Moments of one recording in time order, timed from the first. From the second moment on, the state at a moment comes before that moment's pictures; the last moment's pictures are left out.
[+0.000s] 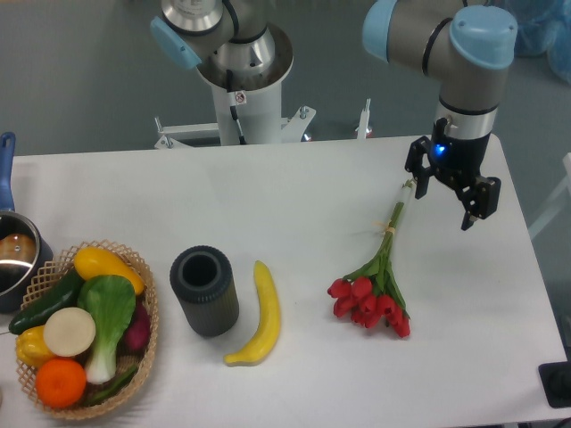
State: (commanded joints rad) arm 2.82 -1.81 -1.66 -1.00 1.39 1.70
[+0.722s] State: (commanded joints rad) arm 2.82 -1.84 -1.75 -0.94 1.27 1.45
